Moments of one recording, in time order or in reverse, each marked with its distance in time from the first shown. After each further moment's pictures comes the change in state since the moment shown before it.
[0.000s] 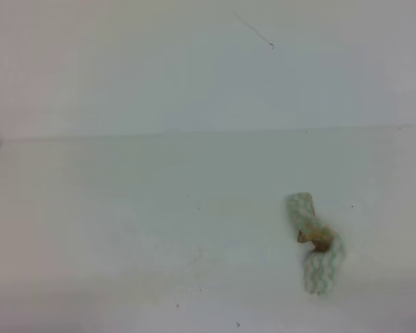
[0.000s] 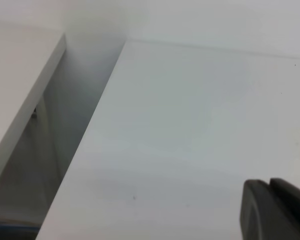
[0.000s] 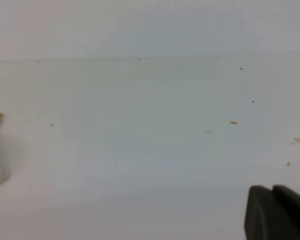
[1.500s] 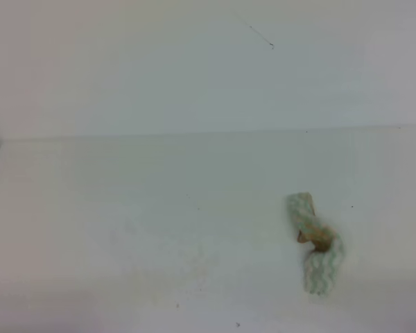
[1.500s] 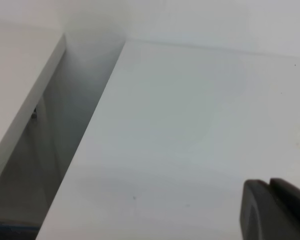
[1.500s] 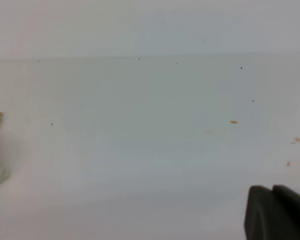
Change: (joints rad) left arm 0.000 0.000 0.000 0.000 0.000 0.000; right arm 0.000 0.002 0.000 0.000 0.000 0.000
